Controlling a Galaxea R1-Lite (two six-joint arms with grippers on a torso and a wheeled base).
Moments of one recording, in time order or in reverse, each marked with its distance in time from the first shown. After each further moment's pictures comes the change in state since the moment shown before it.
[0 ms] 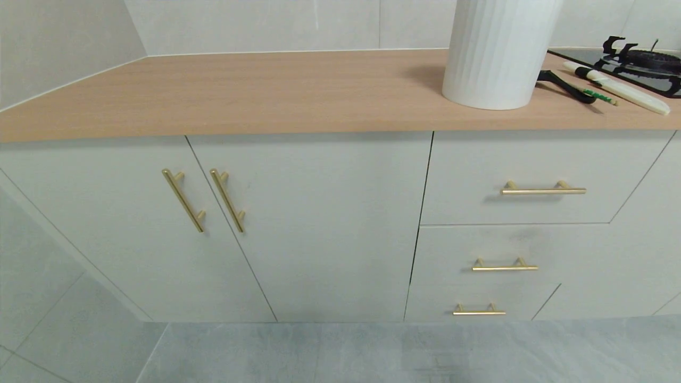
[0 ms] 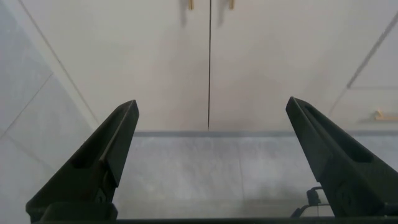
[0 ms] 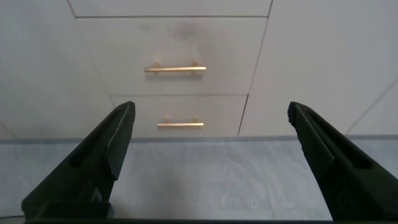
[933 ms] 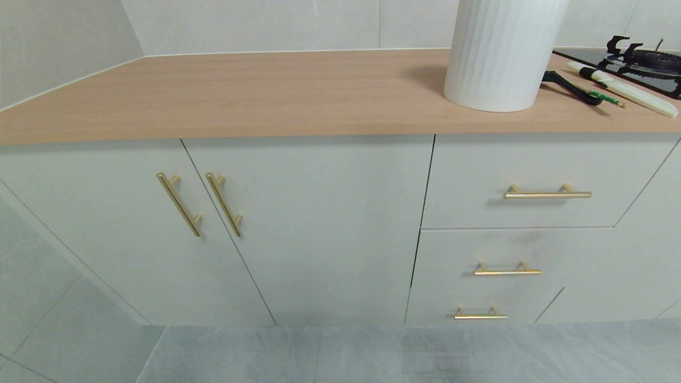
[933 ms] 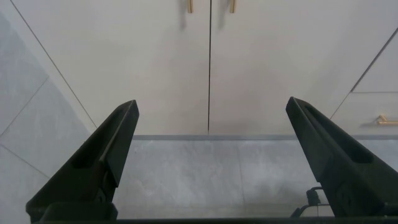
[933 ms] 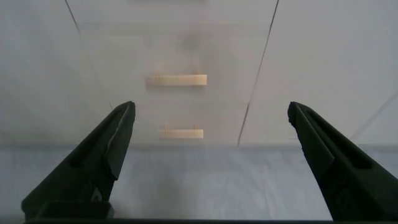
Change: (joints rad) left arm 0.000 0.000 0.001 0.000 0.000 -0.001; right arm 0.003 0.025 -0.103 0.022 0.012 -0.012
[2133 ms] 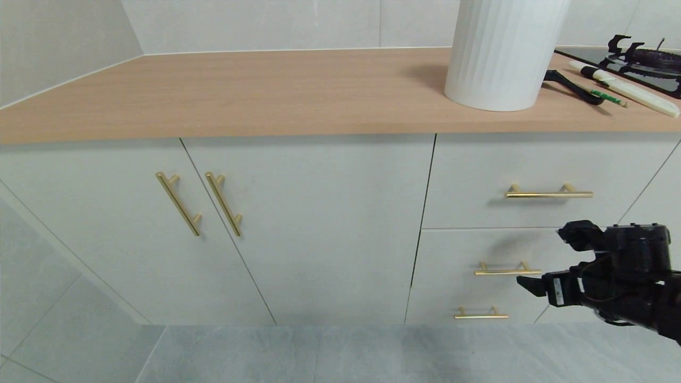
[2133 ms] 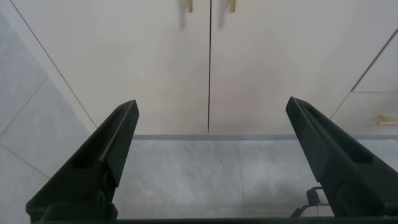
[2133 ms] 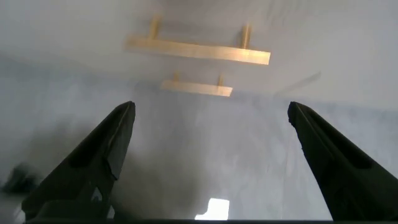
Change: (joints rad) left arm 0.000 0.000 0.000 0.000 0.000 -0.001; right arm 0.096 1.788 -0.370 -0.818 -0.026 -0.018
